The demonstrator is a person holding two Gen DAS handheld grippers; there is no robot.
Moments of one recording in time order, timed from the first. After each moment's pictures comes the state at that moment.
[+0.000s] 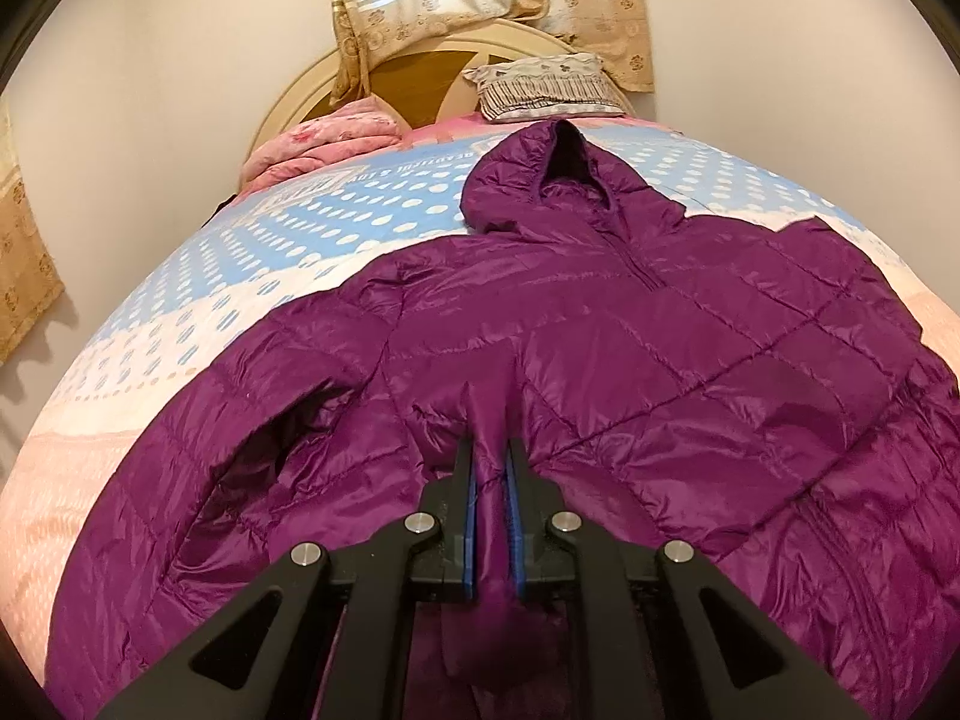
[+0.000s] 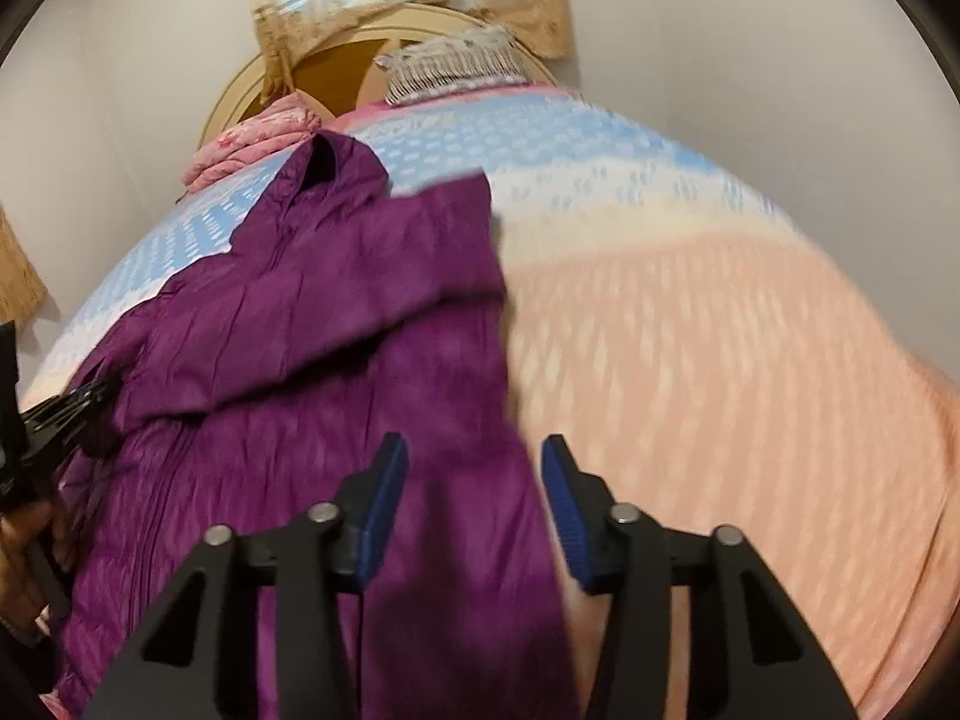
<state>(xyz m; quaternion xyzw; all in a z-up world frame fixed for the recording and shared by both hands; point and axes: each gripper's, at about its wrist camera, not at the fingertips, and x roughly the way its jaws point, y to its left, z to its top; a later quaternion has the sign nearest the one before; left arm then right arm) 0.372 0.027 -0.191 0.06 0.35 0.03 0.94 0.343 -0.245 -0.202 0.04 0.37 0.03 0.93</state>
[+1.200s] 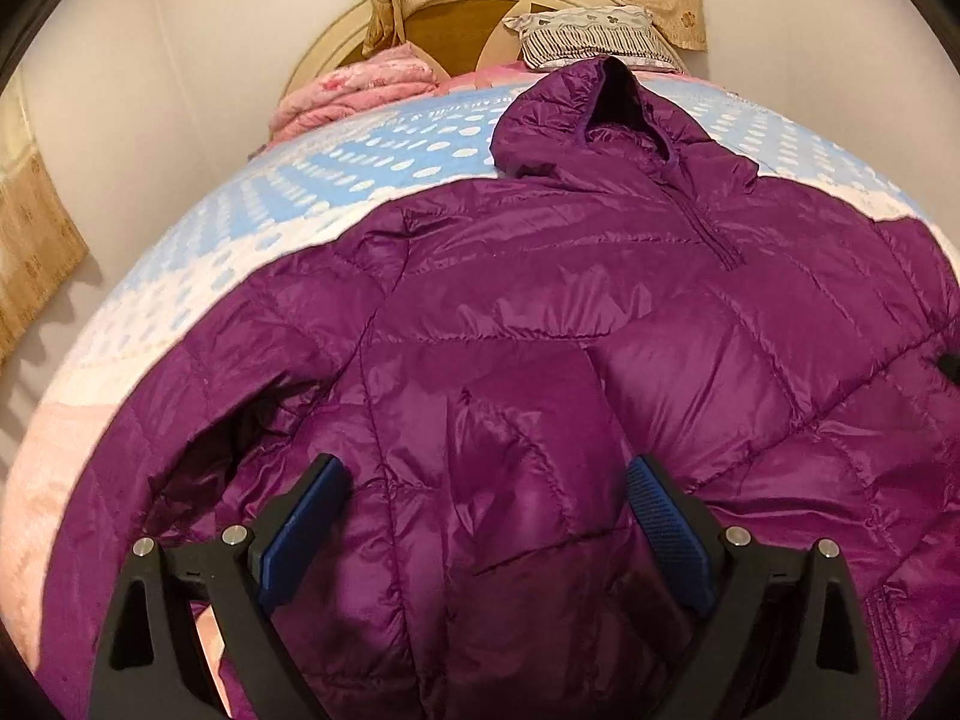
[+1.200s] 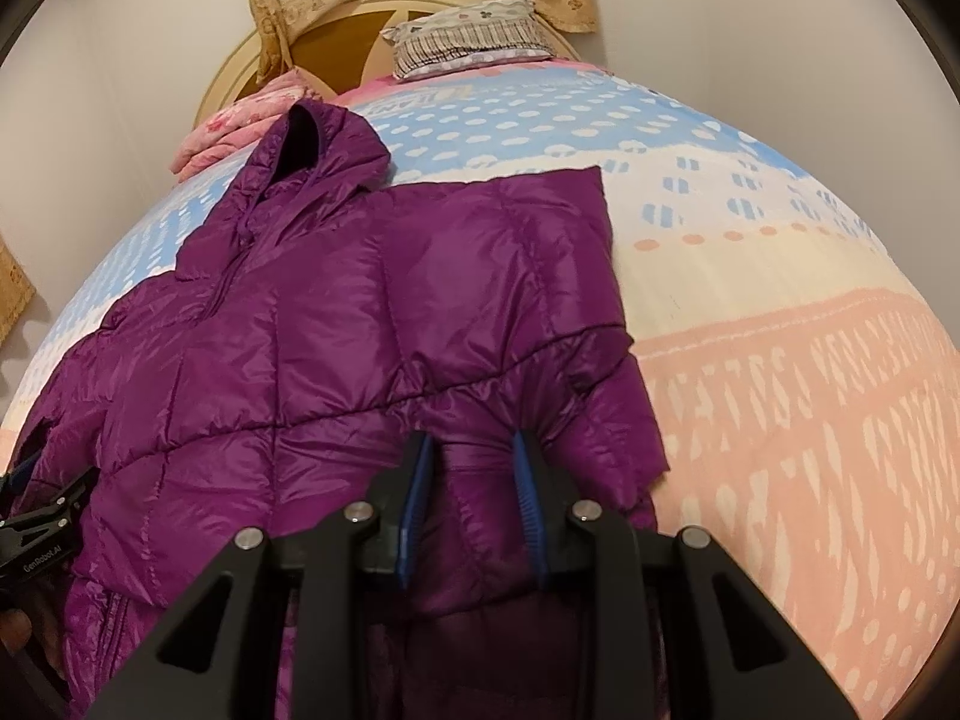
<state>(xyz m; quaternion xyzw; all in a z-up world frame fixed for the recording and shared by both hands) 0.427 0.022 -0.228 0.04 0.41 0.08 0.91 0.452 -0.231 -0.256 0.08 0.39 0.05 0.91</state>
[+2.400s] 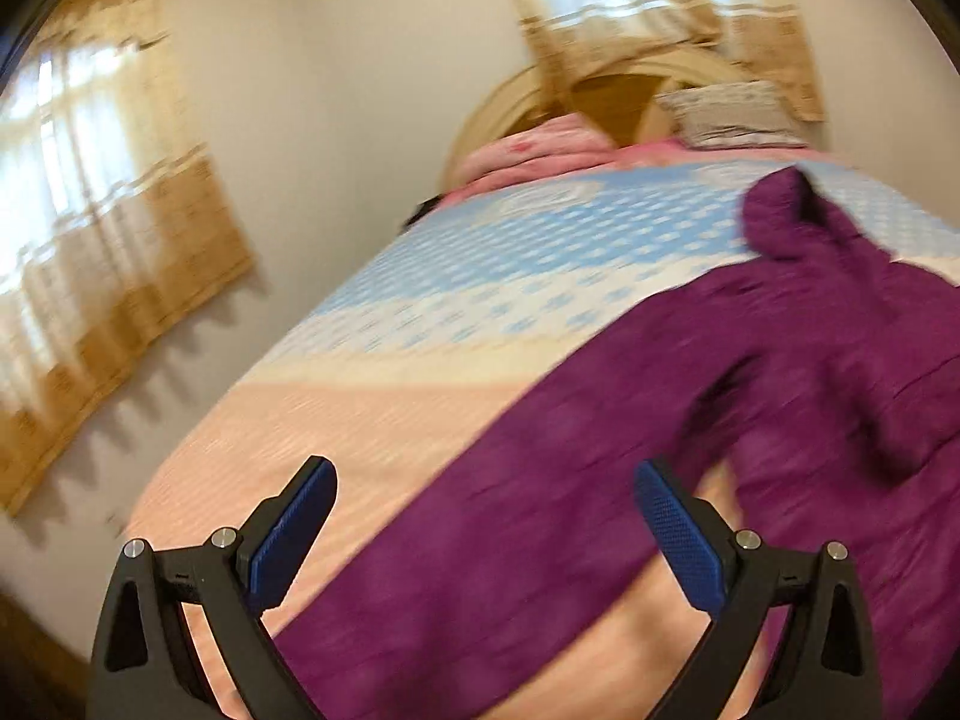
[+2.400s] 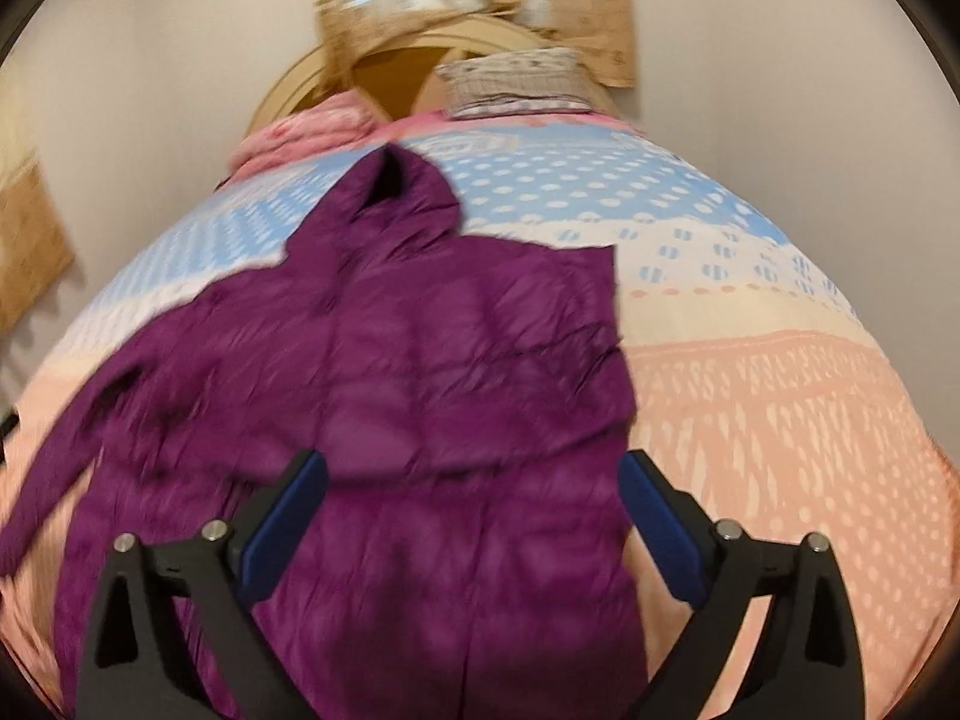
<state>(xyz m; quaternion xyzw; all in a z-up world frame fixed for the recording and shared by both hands) 0.251 0.198 -0.144 0.08 0.31 0.26 0.91 0.344 -0.196 -0.195 0.00 0.35 0.09 0.93</state>
